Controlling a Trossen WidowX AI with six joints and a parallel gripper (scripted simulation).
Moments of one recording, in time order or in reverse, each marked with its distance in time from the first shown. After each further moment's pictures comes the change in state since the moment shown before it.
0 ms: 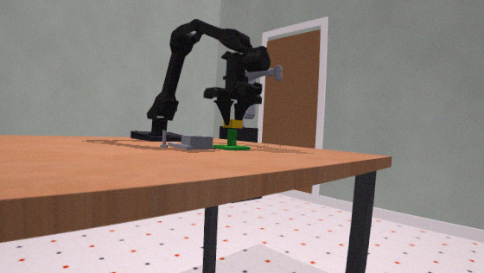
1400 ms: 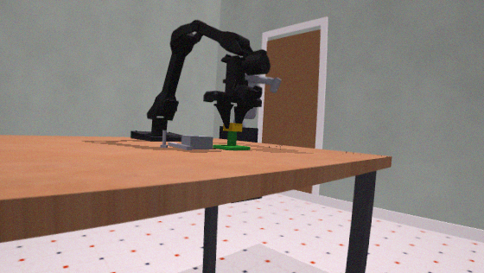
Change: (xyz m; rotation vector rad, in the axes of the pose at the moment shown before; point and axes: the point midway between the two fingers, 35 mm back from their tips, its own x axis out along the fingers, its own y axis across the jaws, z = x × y) arm 0.010 0.000 0.000 0.000 -0.002 0.000
